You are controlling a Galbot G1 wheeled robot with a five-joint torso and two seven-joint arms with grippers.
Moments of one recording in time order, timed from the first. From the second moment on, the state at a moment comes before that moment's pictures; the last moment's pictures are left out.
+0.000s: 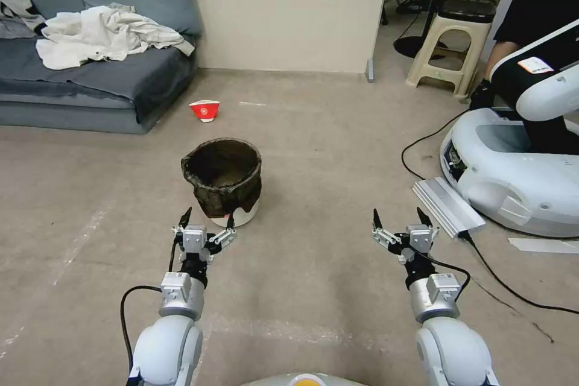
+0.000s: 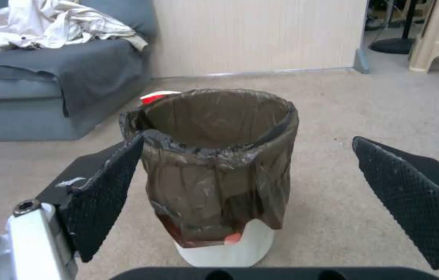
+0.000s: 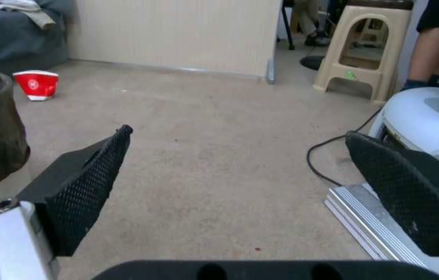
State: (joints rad) left arm 1.55 -1.50 -0.55 -2.00 0.00 0.00 0.00; right arm -1.55 1.50 0.55 2.00 0.00 0.00 0.00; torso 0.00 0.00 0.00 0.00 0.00
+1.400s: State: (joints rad) left arm 1.66 -1.46 -0.59 -2.26 0.03 0.02 -0.10; right arm -1.72 1.58 0.61 2.23 0.02 0.08 0.04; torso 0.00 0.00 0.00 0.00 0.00
